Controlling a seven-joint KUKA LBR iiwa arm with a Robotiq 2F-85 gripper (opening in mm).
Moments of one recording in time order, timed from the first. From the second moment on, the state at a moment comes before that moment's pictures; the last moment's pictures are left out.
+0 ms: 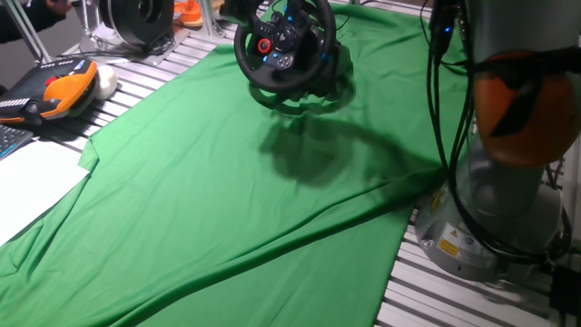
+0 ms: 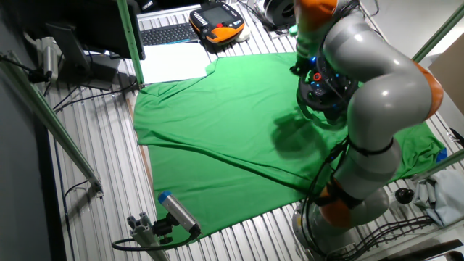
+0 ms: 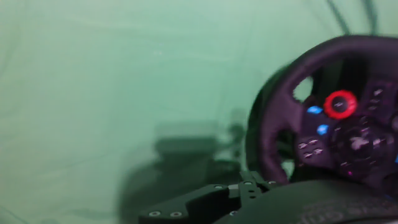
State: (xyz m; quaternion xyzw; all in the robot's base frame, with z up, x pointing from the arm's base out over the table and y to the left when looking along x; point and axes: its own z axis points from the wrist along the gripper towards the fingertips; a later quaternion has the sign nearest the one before) arm 0.533 -0.092 0.313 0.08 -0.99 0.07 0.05
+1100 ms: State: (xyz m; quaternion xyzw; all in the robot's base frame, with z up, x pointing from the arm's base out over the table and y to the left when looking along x) arm 0.539 -0.203 0.341 -0.01 -0.99 0.06 0.10
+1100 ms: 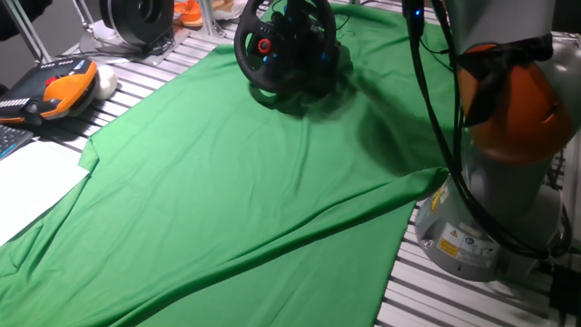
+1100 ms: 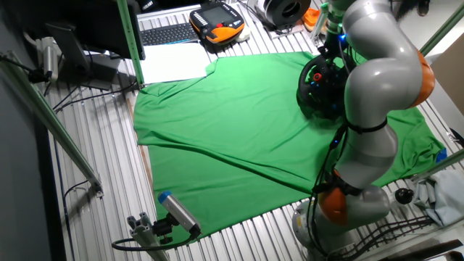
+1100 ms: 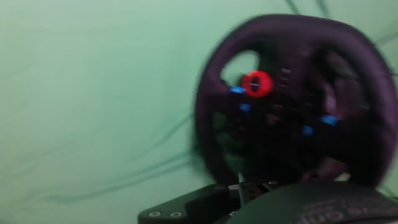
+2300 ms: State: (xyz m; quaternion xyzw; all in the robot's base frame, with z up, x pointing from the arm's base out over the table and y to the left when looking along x) arm 0.539 -0.234 0.341 -0.07 -0.99 0.07 0.07
